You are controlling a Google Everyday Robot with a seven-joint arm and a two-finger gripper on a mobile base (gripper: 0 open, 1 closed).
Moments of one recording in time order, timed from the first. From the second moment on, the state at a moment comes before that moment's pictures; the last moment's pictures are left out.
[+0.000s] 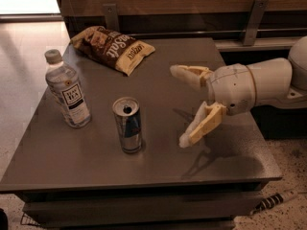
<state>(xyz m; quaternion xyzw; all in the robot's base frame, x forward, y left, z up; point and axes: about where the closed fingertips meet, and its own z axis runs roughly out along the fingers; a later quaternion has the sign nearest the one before) 0.444 -0.046 0.923 -0.59 0.54 0.40 0.45</state>
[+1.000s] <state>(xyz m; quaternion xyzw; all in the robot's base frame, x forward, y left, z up) 0.455 0.008 0.869 -0.56 0.48 0.49 0.47</state>
